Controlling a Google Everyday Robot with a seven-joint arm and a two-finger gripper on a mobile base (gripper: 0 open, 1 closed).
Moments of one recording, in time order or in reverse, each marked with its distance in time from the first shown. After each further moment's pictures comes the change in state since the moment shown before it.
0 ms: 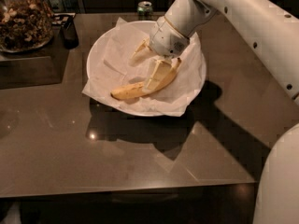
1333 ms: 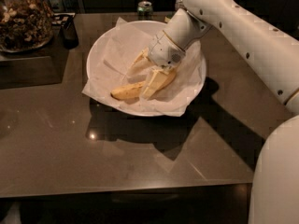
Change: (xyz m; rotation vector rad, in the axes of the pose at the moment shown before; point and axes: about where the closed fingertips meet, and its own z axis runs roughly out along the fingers) arm 0.017 -0.002 0.030 -0.021 -0.070 -0.004
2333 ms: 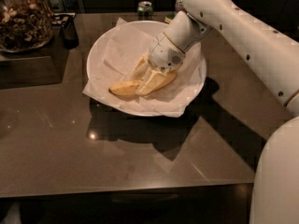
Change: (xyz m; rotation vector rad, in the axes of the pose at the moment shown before) arm 0.003 0.002 0.003 -0.002 -0.007 0.004
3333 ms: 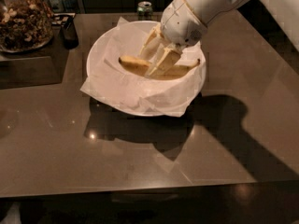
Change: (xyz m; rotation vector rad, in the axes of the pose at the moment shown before) arm -0.061 0.023 -0.080 0.146 0.035 -0.058
